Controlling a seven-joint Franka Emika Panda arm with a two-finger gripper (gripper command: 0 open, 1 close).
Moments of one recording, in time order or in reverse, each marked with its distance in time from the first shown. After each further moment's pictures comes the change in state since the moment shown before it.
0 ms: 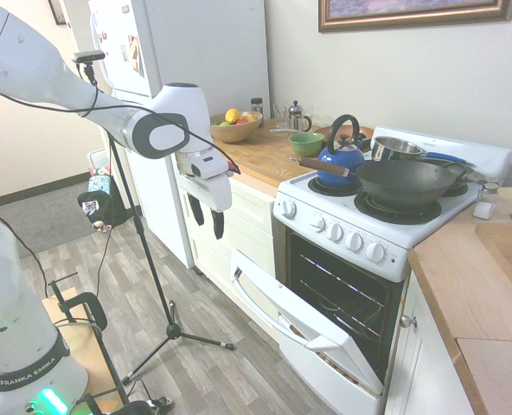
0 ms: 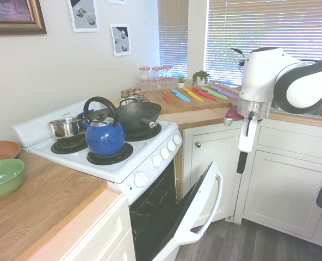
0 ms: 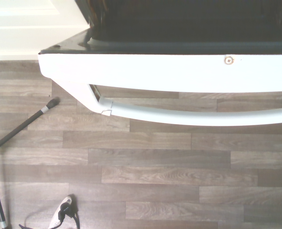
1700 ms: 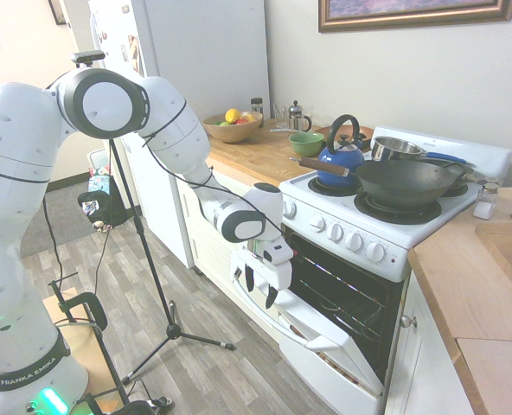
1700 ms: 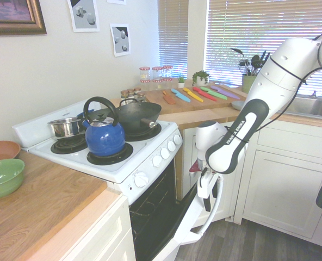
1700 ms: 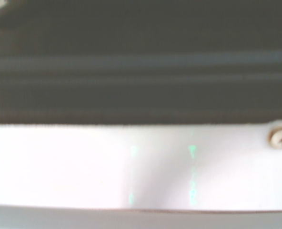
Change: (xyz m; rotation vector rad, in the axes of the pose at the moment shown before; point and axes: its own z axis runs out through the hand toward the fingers) arm 0.120 -0.042 0.255 -0.104 -0.123 0.018
